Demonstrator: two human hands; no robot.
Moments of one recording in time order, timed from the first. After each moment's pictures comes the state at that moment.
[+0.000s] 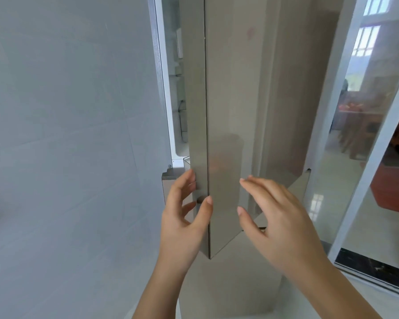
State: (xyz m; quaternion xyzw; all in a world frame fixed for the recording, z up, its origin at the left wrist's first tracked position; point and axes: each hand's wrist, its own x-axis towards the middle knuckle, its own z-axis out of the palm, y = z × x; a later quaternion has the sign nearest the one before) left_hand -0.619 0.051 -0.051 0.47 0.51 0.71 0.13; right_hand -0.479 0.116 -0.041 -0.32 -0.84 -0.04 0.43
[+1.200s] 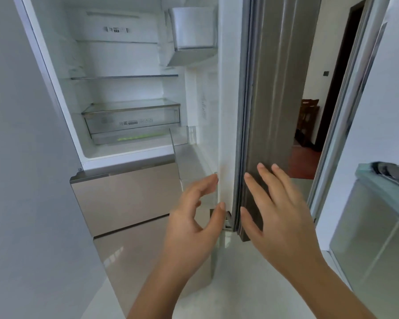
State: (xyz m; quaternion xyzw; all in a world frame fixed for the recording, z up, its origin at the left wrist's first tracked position) left_hand -0.417 0.017 -0.047 0.66 0.44 0.58 0.17; right_hand -0.264 0.047 -0.058 -0.47 -0.75 -0.23 0.41
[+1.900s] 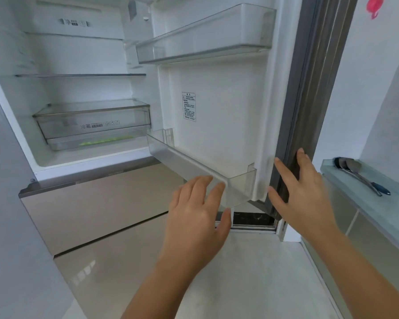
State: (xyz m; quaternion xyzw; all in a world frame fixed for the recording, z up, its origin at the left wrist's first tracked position) left_hand -0.374 0.063 -0.053 0.76 0.49 0.38 -0.18; right_hand -0.158 0.116 -0.062 -0.59 -0.69 -0.22 0.36
